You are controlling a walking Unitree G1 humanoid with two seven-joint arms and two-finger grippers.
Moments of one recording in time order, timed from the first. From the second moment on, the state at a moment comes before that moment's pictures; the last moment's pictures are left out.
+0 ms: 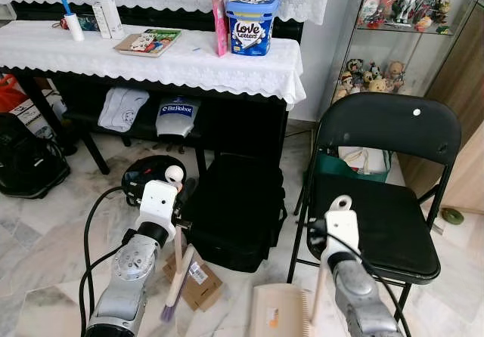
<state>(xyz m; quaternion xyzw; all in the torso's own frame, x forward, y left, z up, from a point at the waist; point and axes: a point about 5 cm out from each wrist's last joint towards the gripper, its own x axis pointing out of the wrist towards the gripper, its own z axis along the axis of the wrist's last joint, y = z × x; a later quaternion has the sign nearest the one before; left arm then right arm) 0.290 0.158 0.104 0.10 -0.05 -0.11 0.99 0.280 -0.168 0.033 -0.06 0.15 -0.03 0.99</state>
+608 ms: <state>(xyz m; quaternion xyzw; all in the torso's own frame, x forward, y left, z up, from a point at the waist) 0.291 0.159 0.103 0.10 -0.05 -0.11 0.99 0.275 -0.169 0.023 -0.05 0.16 -0.04 0.99</state>
